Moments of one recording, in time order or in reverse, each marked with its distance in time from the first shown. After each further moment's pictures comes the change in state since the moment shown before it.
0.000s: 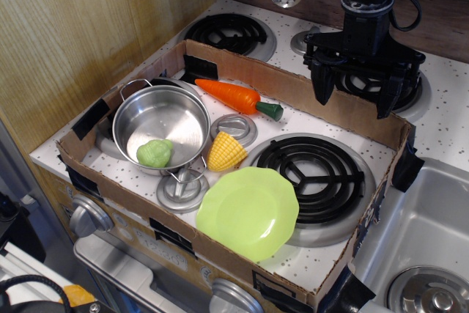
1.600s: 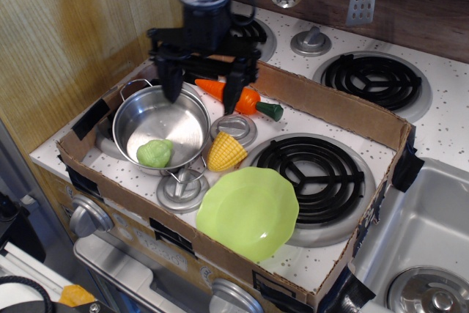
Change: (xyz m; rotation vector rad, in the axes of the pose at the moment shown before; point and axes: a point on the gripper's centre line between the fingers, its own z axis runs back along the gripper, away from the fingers) arm -0.064 0.129 0.024 0.157 0.069 0.173
